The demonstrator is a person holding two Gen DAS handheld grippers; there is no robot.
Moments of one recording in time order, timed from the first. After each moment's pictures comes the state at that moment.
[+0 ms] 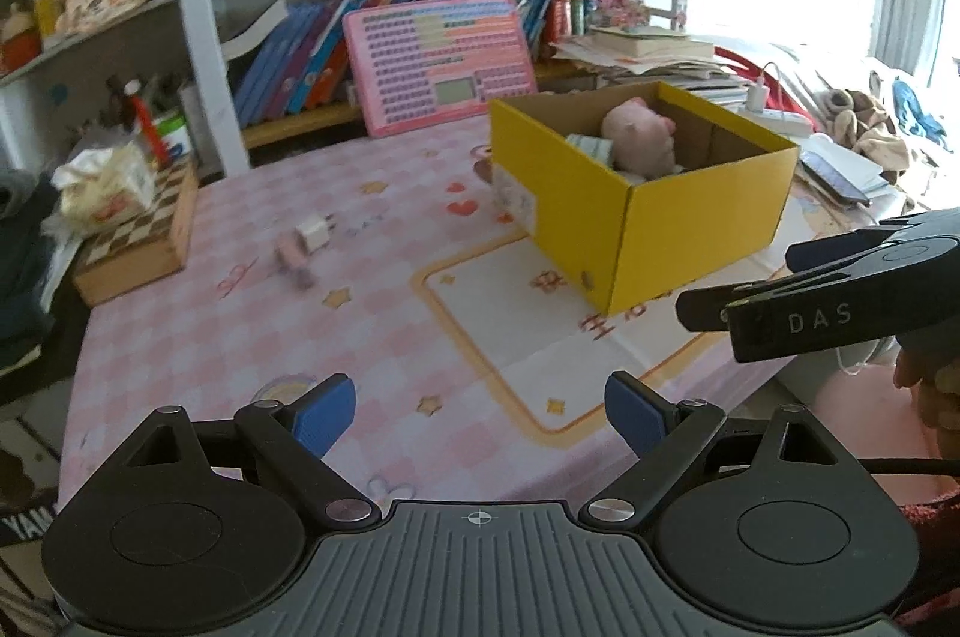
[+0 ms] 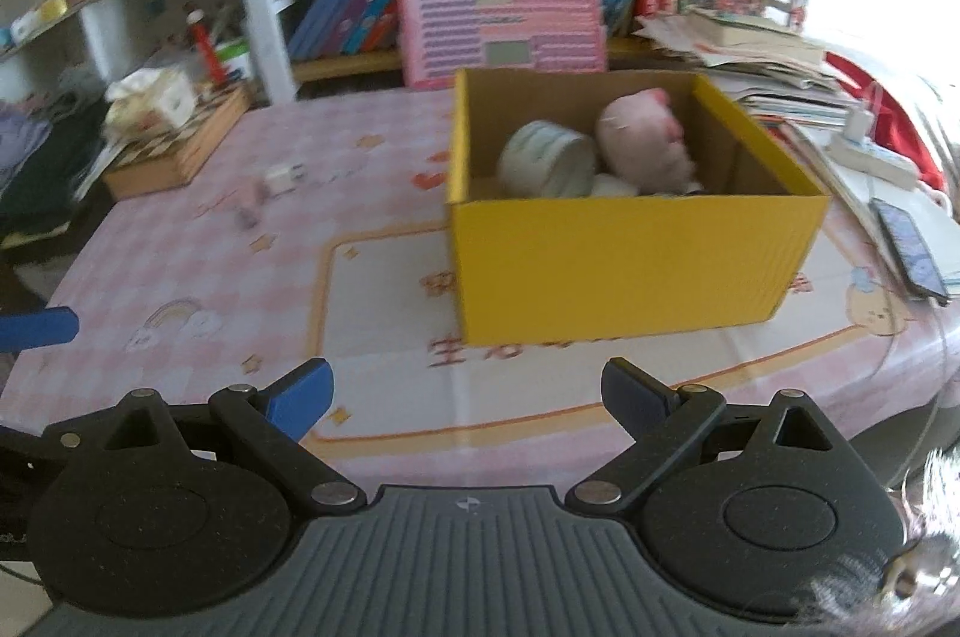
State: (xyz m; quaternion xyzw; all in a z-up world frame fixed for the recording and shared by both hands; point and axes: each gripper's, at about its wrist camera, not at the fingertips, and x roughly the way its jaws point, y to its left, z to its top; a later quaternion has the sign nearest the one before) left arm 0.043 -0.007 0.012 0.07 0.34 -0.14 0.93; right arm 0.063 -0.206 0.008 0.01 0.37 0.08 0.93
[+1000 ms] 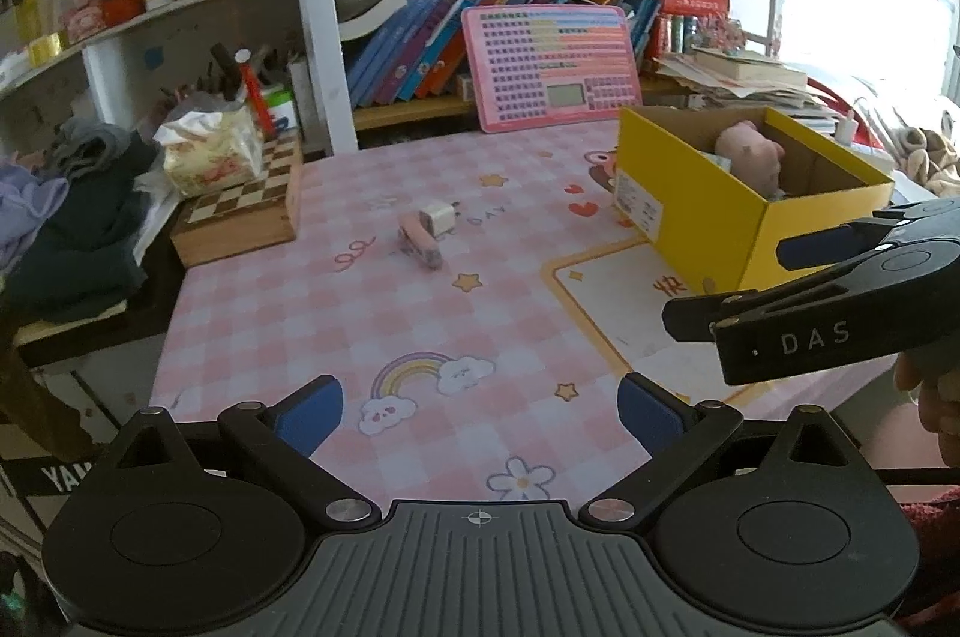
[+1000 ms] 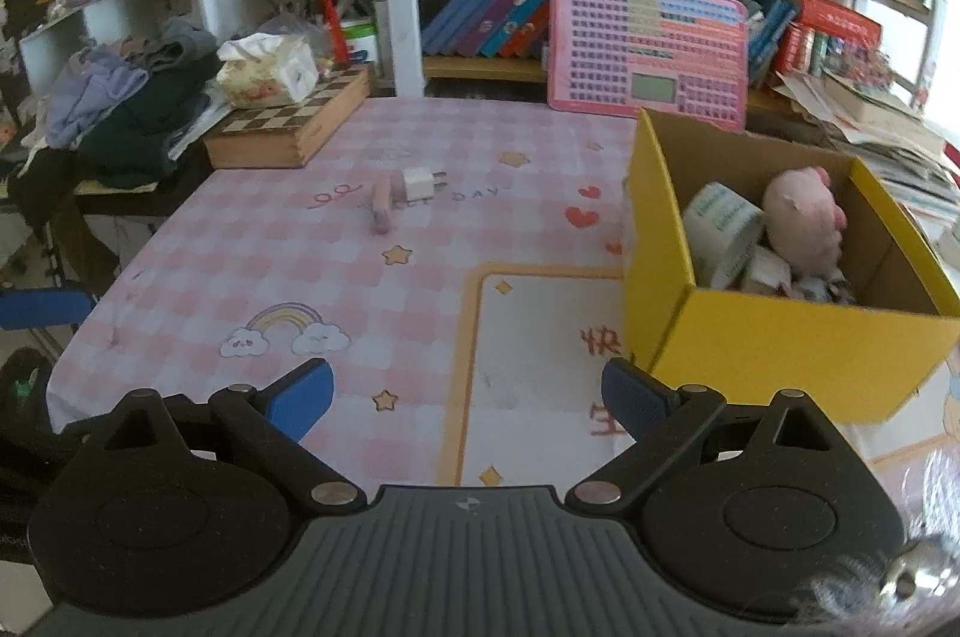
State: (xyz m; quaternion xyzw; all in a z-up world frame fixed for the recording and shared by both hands) left arm 0.046 0.053 0.014 0.05 0.33 -0.06 0.94; right arm 0.091 -0.121 0.015 -0.05 0.35 0.17 0.92
